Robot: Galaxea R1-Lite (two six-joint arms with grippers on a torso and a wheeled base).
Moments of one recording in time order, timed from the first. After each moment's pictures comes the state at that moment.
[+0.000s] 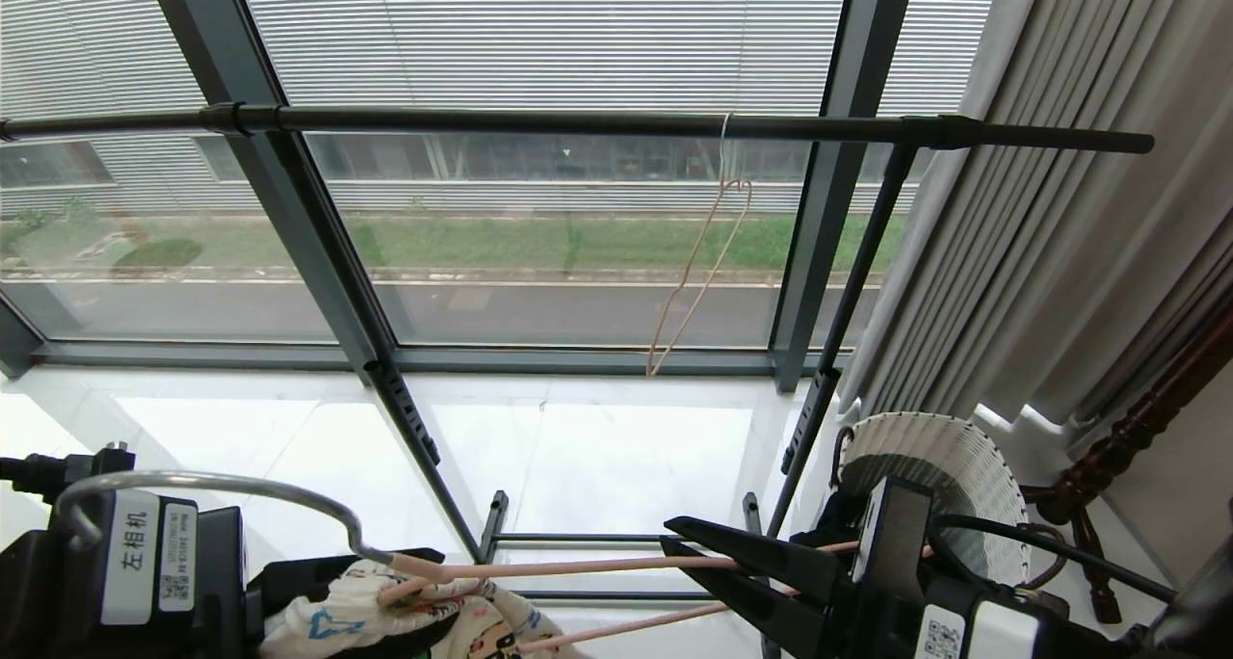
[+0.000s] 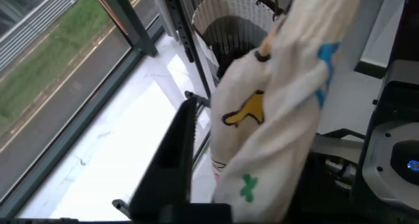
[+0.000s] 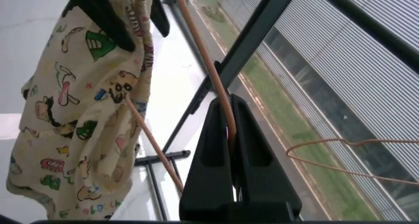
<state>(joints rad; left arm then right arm) -0.61 1.01 -0.43 -0.25 -0.36 0.47 1.26 1.53 -0.50 -1.06 -0.07 -0.55</state>
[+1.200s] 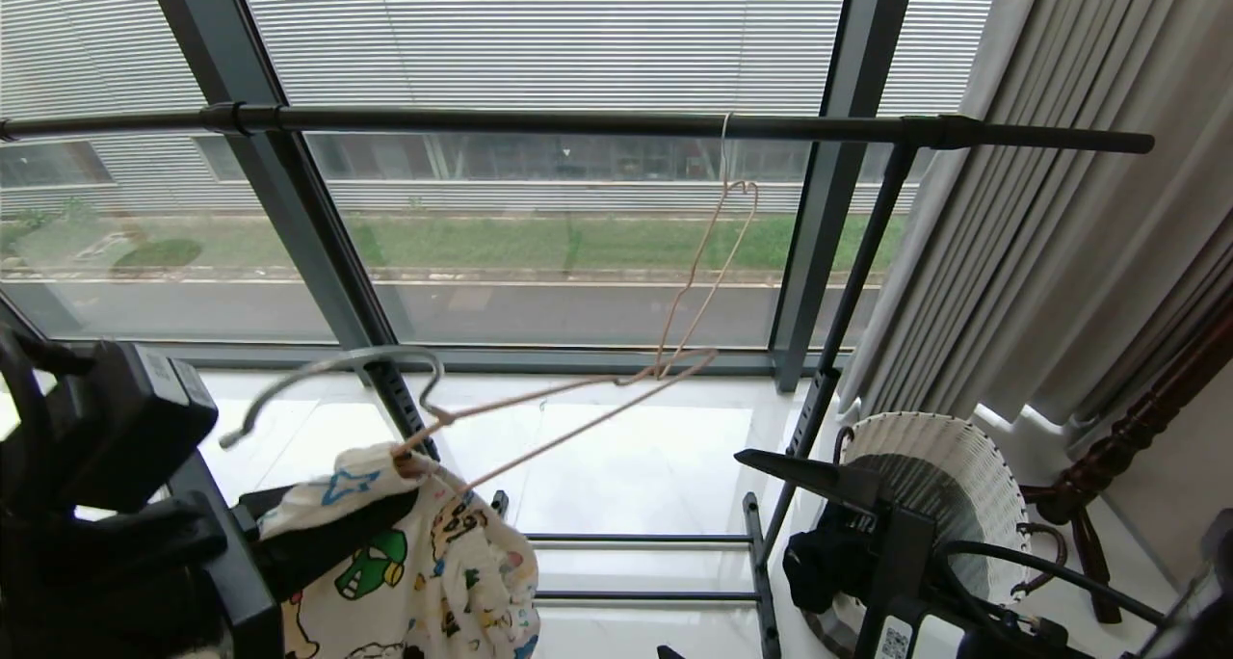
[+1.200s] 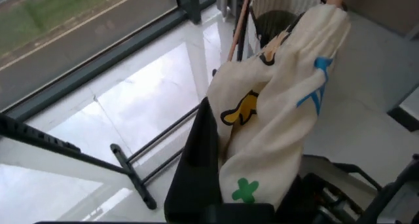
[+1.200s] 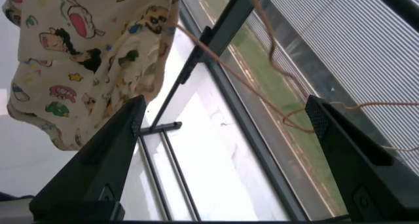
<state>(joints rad) -0.54 1.04 -0.50 -0.25 -0.14 0.20 1.24 1.55 -0.42 -1.06 -0.17 -0.56</state>
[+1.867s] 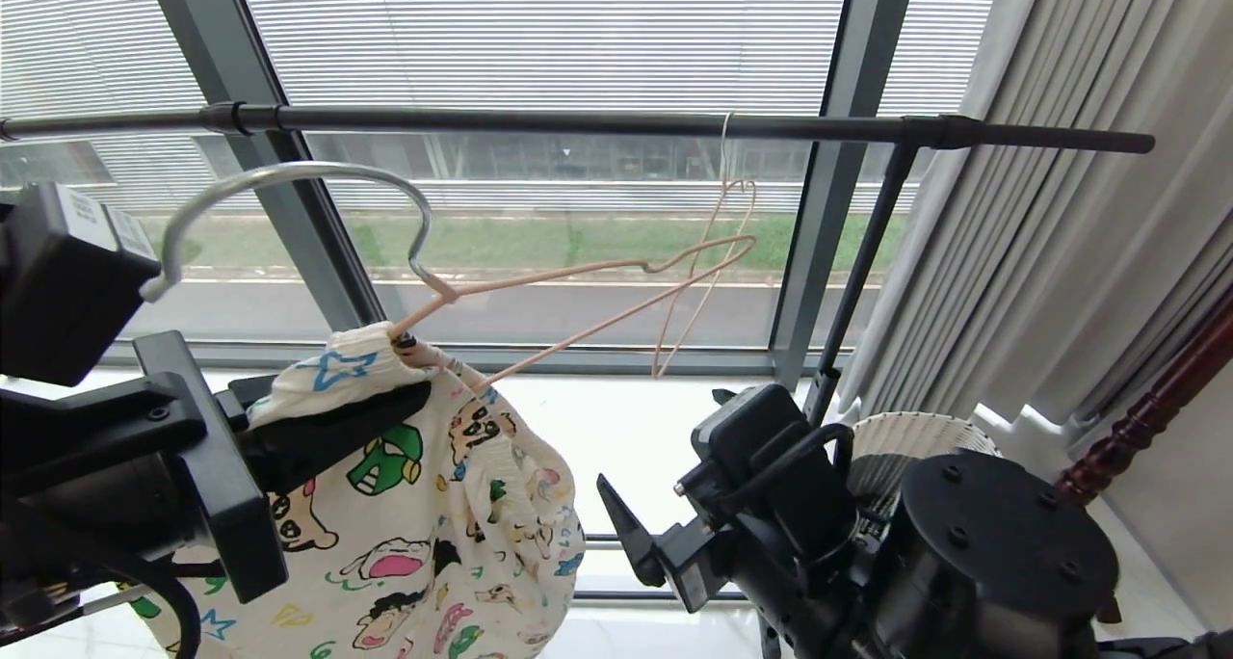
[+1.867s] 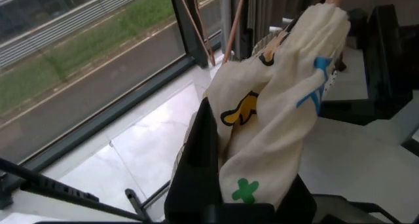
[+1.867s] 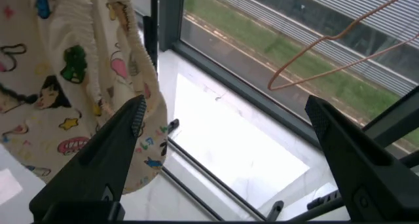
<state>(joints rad) -0.57 1.08 -0.66 -0.25 -0.15 0.29 1.19 1.84 -0.66 -1.17 -0.48 -0.20</state>
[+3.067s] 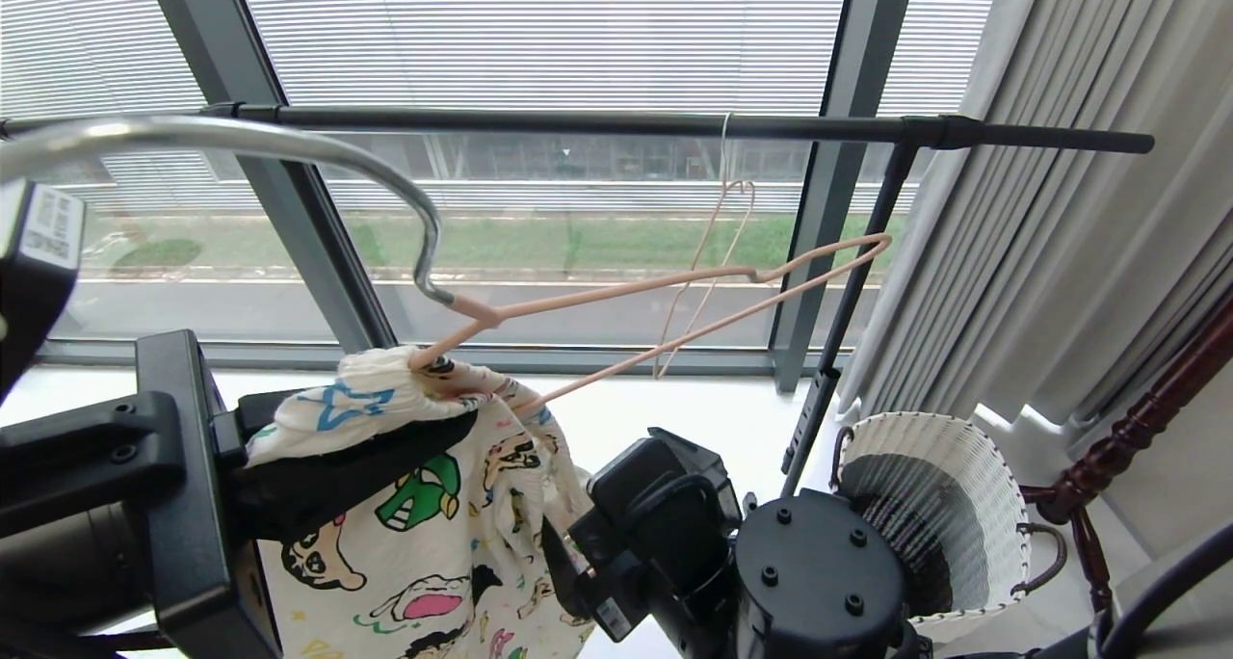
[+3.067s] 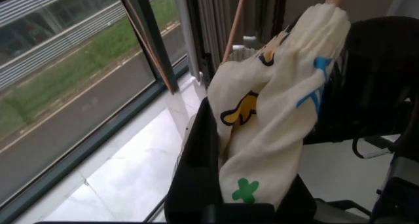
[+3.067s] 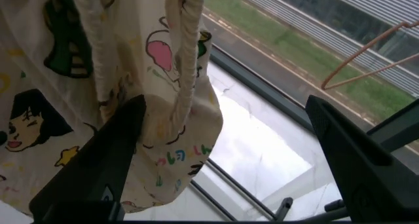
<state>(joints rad) -0.76 1.07 -0.70 -0.25 -0.13 0.30 1.22 2.01 -0.77 -1.17 -0.50 -0.19</state>
